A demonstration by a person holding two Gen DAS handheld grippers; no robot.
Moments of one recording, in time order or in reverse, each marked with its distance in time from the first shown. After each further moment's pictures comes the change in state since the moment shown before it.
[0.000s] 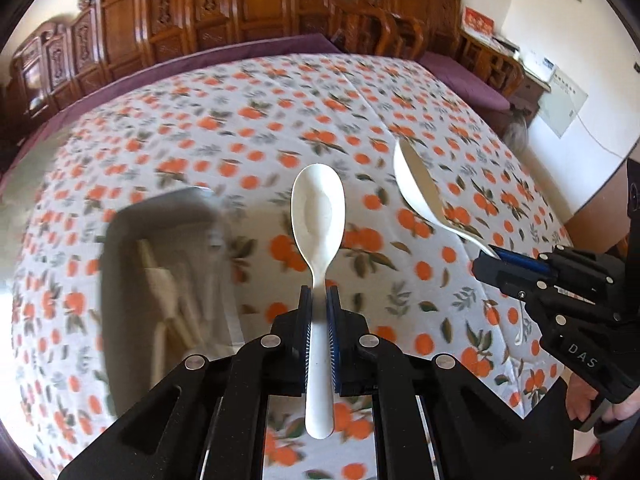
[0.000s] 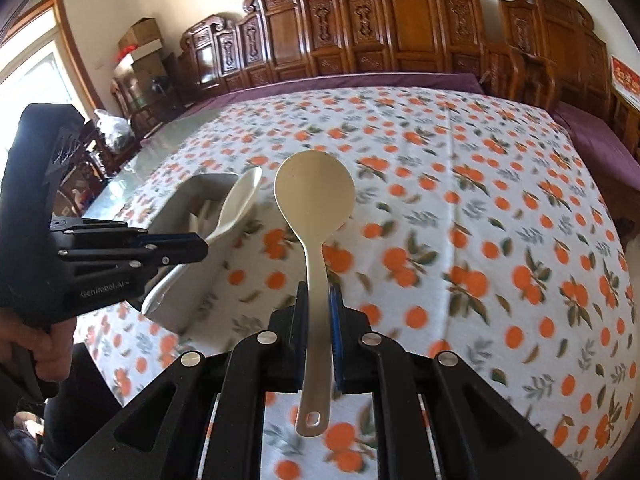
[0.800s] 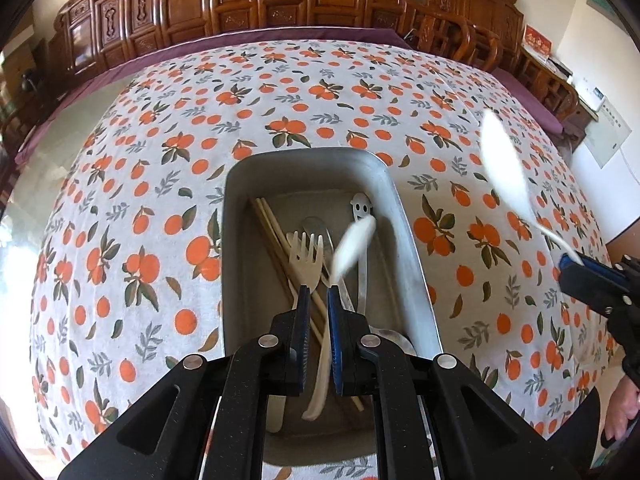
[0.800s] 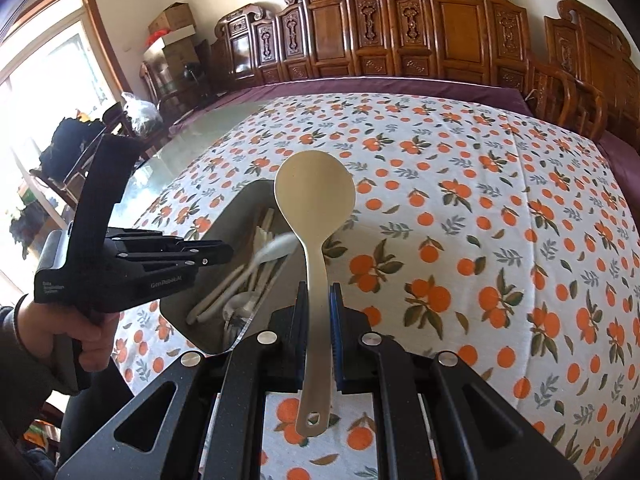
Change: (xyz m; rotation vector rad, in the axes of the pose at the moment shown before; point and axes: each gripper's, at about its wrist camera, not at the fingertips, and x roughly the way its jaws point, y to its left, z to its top) left arm 0.007 0.105 -0.021 -0.130 0.033 0.097; right arm 0.029 0.080 0.028 -0.077 0.022 0.069
